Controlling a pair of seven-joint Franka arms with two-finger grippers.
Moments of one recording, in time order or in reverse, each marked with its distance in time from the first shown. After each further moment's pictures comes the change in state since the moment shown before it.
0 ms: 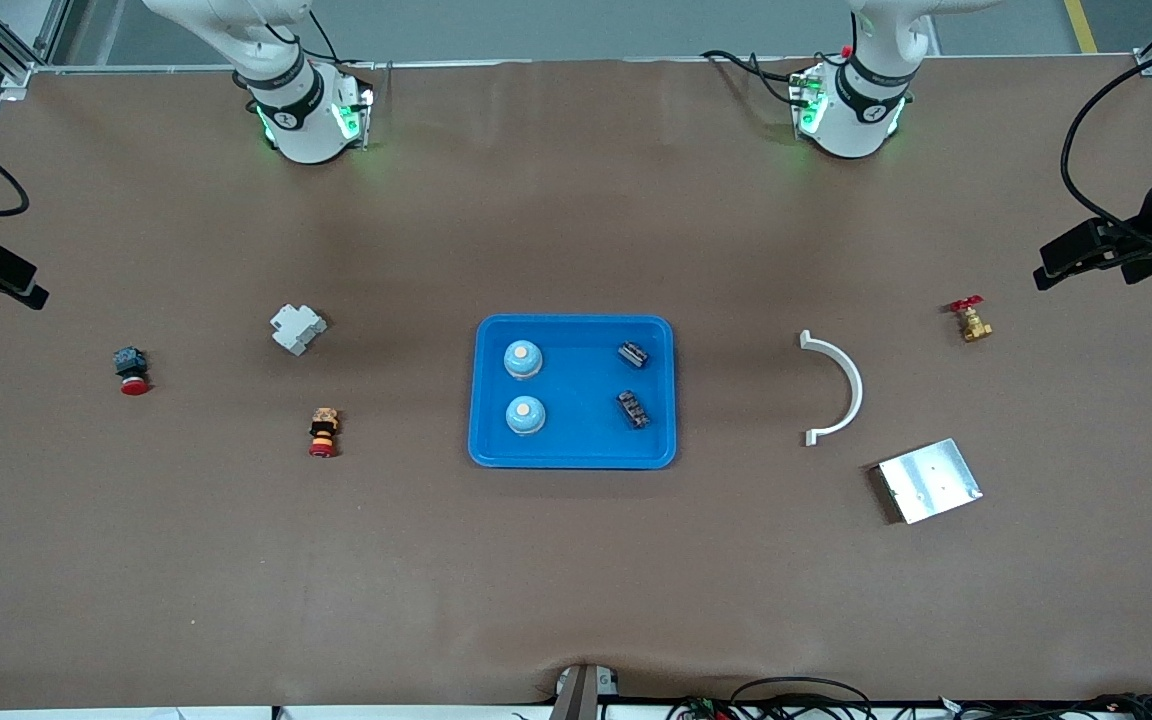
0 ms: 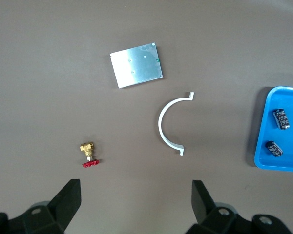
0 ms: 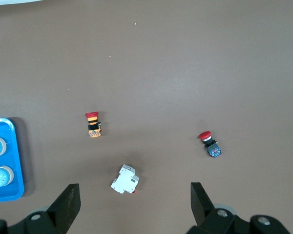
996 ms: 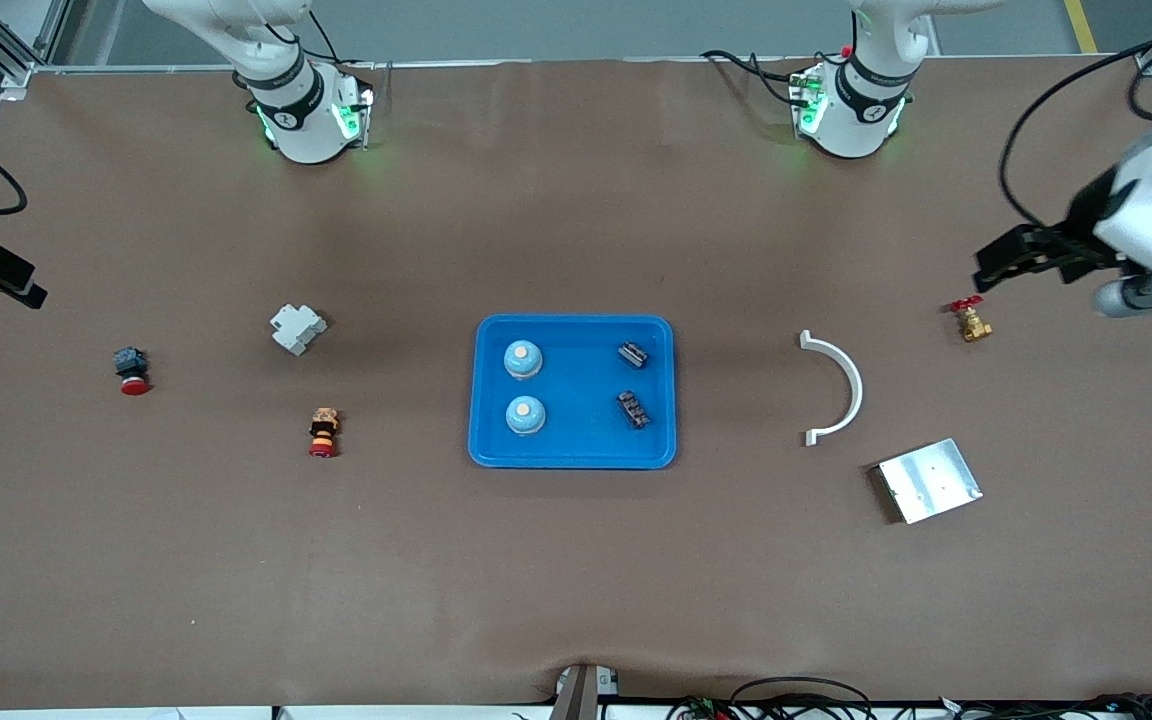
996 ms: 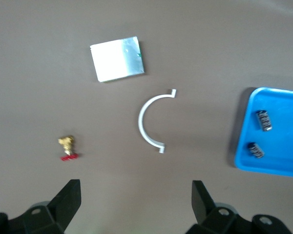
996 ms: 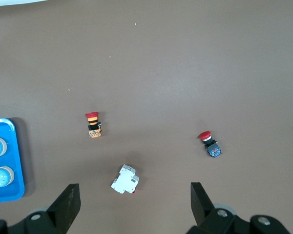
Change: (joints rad) left arm -0.053 0.021 -0.100 -0.001 0.001 0.003 -0.226; right arm 0.000 -0.001 -0.002 0.000 0.002 0.000 0.000
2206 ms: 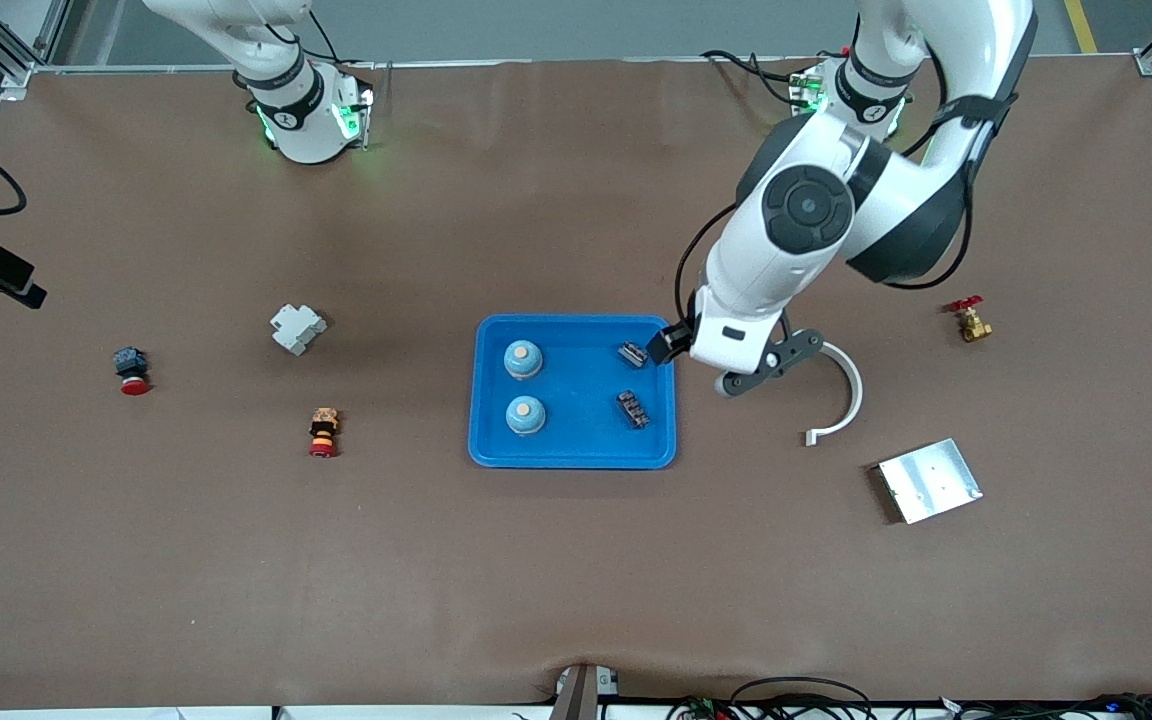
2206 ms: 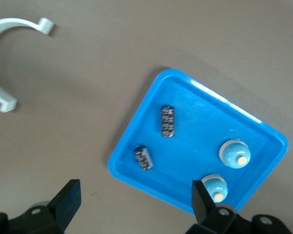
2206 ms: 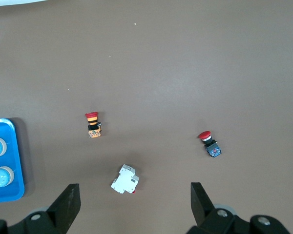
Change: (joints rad) left arm -0.345 0.381 -0.102 0.022 0.000 0.388 -0.767; right arm 0.000 0.000 -0.001 -0.001 0.000 0.000 -0.001
